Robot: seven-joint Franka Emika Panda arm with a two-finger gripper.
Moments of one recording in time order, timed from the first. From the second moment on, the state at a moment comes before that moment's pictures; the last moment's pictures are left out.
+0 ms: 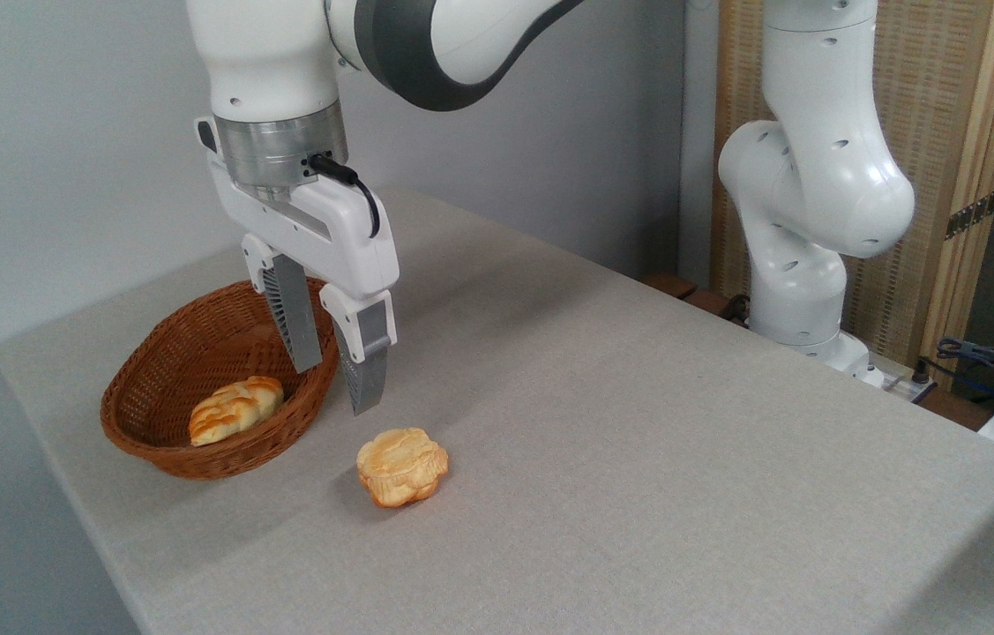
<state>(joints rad) -0.25 0.06 0.15 -1.72 -0.07 1.84 0.63</state>
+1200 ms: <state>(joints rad) -0.26 0.06 0.15 -1.72 -0.07 1.80 0.62</state>
